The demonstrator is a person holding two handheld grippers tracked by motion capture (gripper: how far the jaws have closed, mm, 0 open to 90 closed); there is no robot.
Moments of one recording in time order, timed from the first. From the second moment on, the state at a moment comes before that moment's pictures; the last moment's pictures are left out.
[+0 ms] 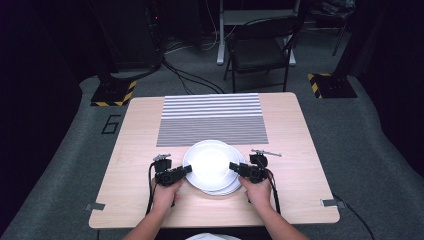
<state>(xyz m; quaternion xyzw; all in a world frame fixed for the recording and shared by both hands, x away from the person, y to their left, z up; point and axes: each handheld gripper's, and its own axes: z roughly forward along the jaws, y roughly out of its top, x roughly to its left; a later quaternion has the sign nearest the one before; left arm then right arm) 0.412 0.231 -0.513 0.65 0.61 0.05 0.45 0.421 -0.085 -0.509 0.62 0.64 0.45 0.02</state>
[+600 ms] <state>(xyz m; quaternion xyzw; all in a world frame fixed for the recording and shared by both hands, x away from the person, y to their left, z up) 0.421 0.235 -0.510 0.64 0.62 0.07 0.45 0.450 -0.074 -0.509 0.63 0.64 0.45 0.01</state>
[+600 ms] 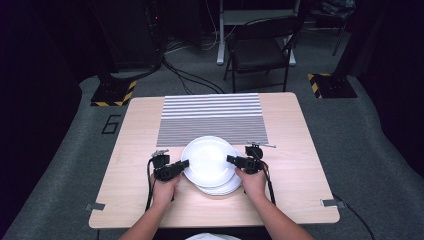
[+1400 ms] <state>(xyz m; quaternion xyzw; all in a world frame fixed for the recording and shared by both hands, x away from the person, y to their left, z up) 0.411 0.244 -0.506 0.62 0.62 0.09 0.46 0.388 -0.067 -0.507 0.62 0.65 0.44 -0.04</state>
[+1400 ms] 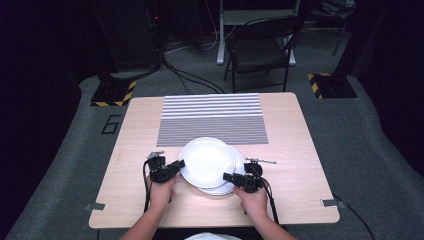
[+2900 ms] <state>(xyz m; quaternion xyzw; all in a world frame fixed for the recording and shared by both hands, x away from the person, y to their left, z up) 0.384 0.247 -0.522 0.56 0.65 0.04 0.51 0.400 -0.058 -0.523 0.68 0.53 0.48 -0.11</state>
